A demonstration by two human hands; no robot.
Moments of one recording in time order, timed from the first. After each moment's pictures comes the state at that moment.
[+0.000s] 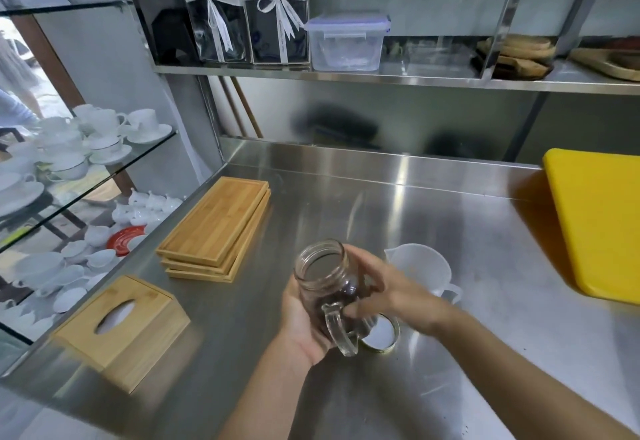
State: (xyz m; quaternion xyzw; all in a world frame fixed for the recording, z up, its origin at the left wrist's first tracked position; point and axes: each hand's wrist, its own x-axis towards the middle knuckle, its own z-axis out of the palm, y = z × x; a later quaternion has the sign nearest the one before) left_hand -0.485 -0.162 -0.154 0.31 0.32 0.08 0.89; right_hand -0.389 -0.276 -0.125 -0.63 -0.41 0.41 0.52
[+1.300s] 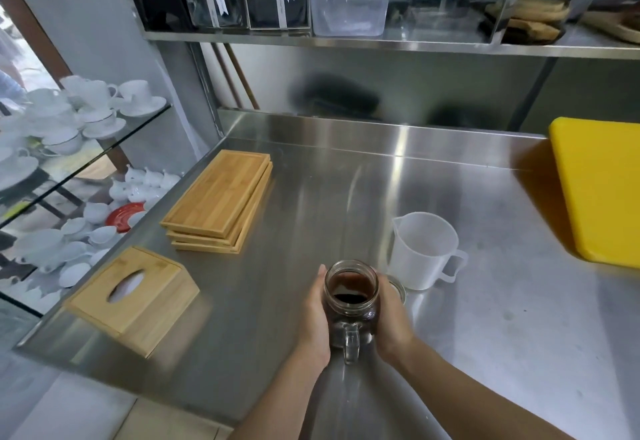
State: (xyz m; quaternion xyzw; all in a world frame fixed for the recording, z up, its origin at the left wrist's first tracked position) left_hand -0.508 -0.184 -0.199 0.34 0.35 0.10 0.87; right_hand -0.460 -0.259 -0.182 -0.49 0.01 0.37 0.79
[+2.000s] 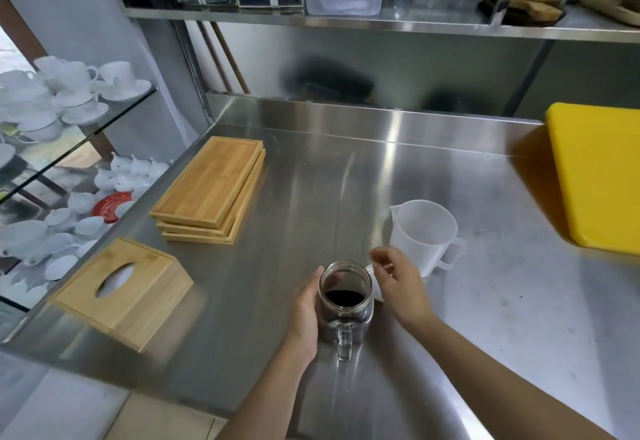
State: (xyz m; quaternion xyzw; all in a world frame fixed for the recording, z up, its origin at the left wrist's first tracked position) left_hand -0.515 -0.167 -0.230 0.43 0.33 0.15 0.83; right_hand -0.413 -0.270 -0.220 -0.83 -0.24 0.12 0.49
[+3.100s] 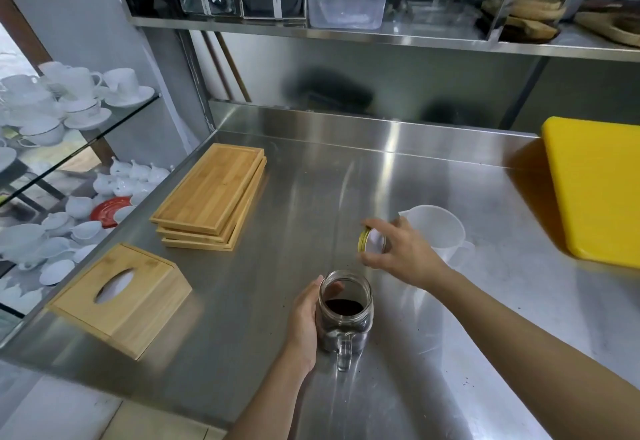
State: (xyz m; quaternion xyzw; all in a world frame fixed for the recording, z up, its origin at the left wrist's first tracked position) left_hand -0.518 -0.169 -0.226 0.43 0.33 0.12 0.83; right_hand -0.366 -0.260 -0.169 -0.87 -0.38 0.11 0.30
